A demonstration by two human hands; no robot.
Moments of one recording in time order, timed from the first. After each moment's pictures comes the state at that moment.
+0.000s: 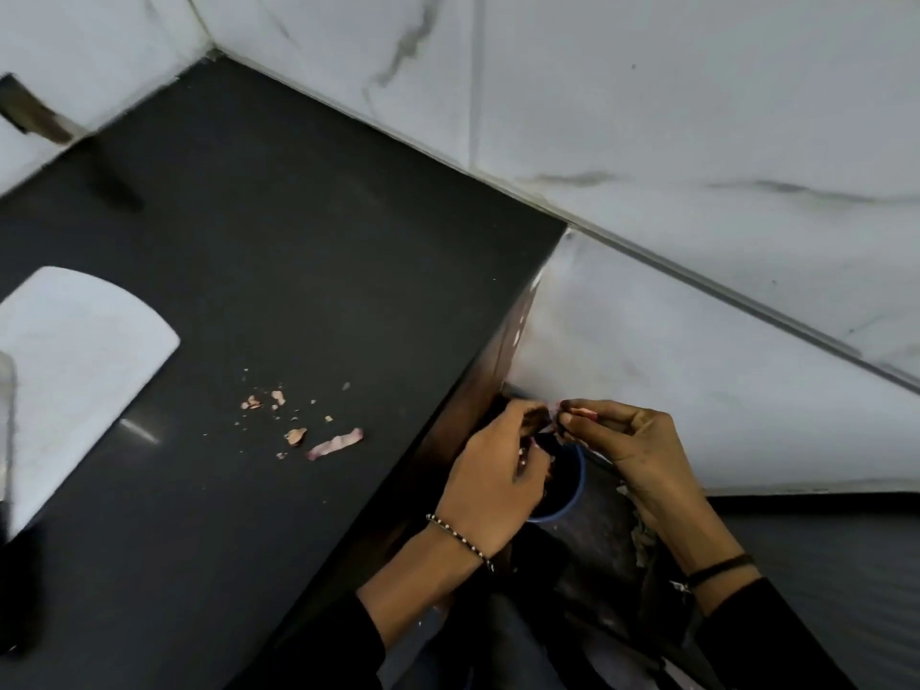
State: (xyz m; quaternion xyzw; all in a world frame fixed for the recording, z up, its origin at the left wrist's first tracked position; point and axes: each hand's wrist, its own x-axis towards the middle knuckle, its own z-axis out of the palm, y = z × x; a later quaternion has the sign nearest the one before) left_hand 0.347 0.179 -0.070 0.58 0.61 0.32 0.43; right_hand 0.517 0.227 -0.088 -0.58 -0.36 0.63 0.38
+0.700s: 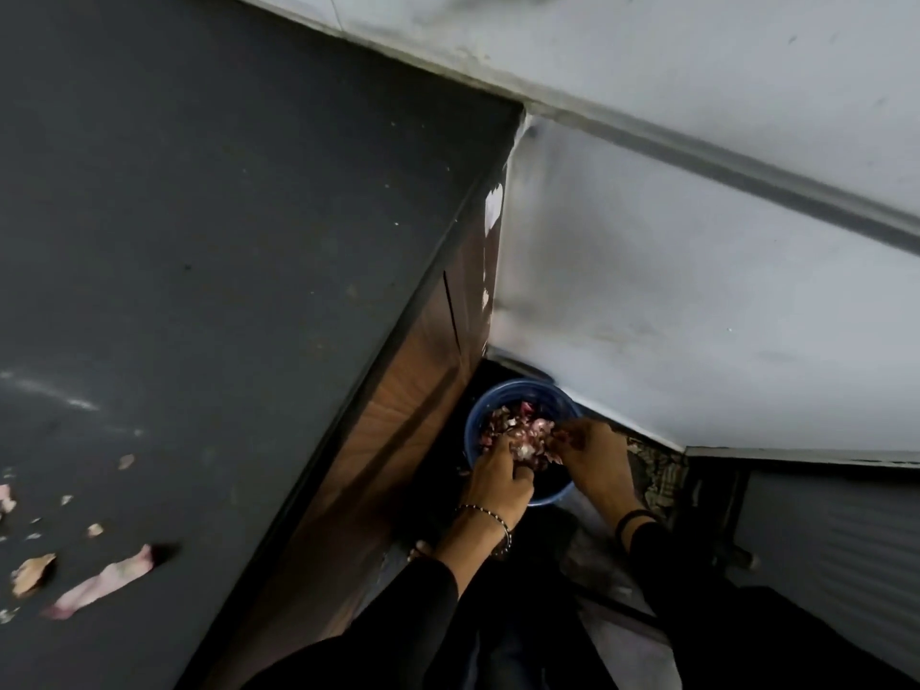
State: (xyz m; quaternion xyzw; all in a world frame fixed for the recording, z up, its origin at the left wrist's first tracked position) left_hand 0.403 0.229 -0.299 0.46 0.71 0.06 0.53; right_hand 0.547 0.258 -0.329 -0.75 -0.50 0.42 0.09
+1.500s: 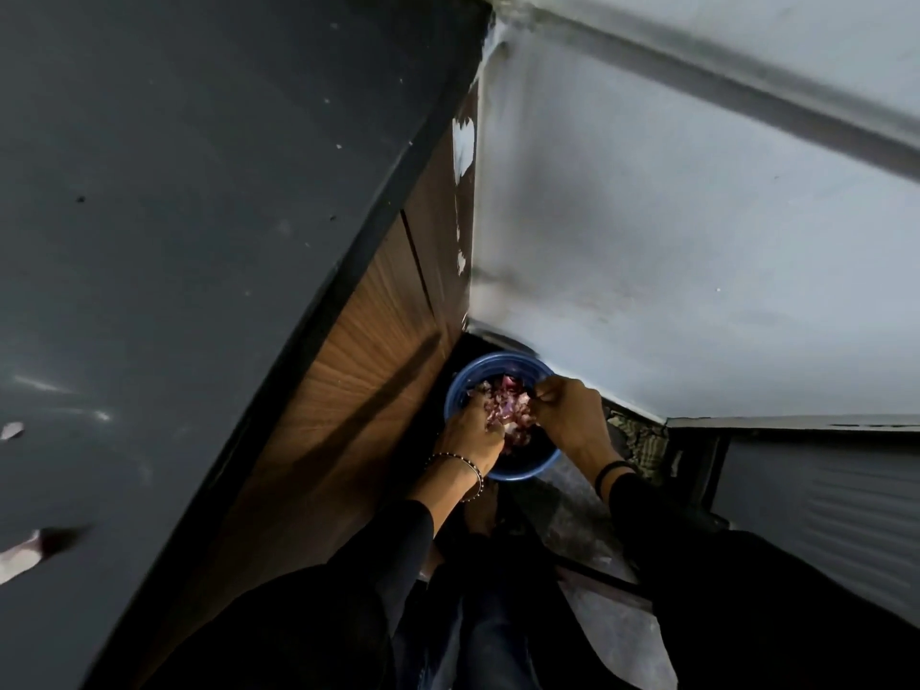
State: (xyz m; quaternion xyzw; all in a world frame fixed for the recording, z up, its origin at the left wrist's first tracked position) left_hand 0.400 0.249 -0.345 0.49 0.71 0.01 0.51; right_hand 0.547 0.273 -0.347 -0.75 -0.51 0.41 0.05
